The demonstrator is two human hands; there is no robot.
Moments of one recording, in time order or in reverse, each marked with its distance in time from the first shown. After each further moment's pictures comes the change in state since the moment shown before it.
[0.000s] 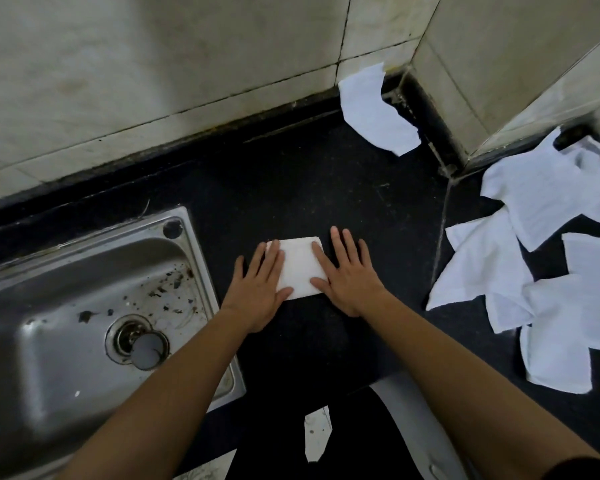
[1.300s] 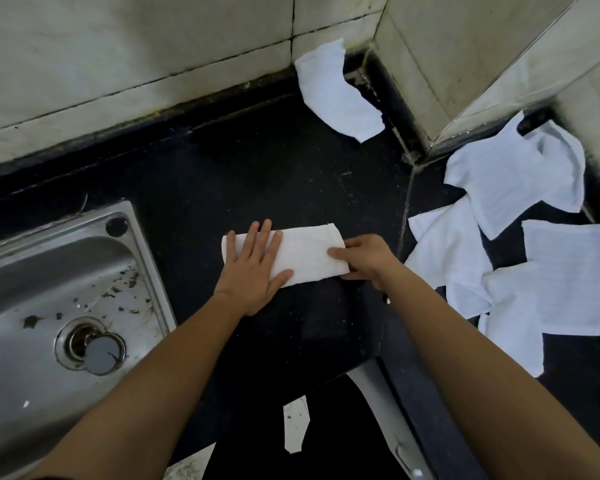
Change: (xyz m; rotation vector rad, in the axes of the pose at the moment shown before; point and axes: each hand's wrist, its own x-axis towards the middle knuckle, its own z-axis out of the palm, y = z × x) left_hand 0.048 0.052 0.001 0.061 0.062 0.041; right_hand -0.017 0.088 -0.030 1.448 -0.111 0.726
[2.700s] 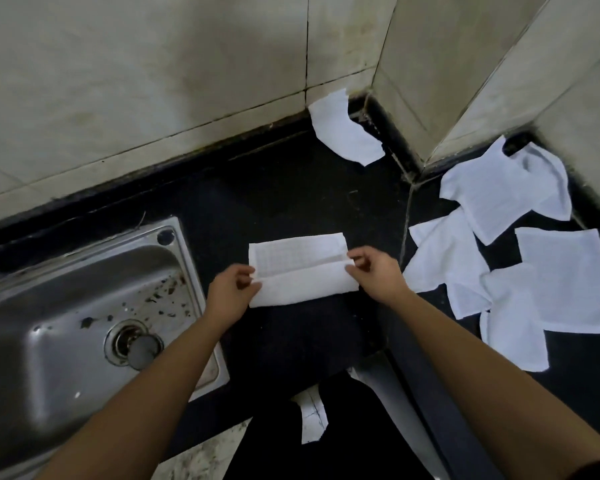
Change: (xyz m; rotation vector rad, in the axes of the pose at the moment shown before) left_hand -0.087 -0.024 -0.046 -0.996 0.210 -0.528; right_hand -0.044 0.038 -0.006 -0.436 0.178 -0.560
